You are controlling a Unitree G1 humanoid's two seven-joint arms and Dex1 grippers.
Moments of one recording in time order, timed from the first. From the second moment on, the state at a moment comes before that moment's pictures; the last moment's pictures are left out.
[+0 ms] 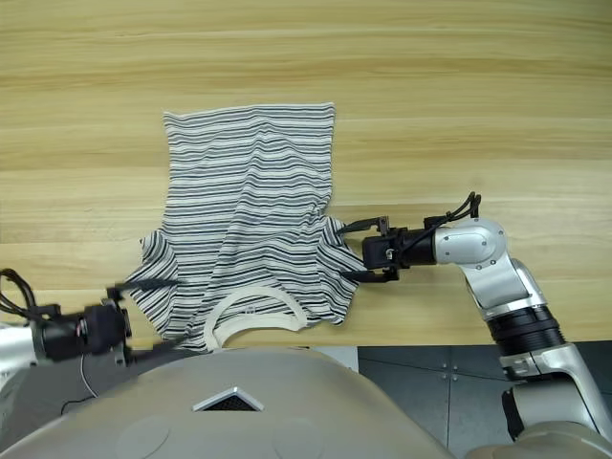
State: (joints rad) left arm 0.73 0.89 0.12 -0.42 -0.28 -0.22 -0.91; right arm 0.00 -0.80 0.32 0.05 0.00 -0.33 1.16
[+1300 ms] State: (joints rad) left arm 0.56 0.78 0.05 -0.18 0.09 -0.32 -0.65; right arm 0.10 -0.97 0.22 0.03 0.01 -0.33 1.08
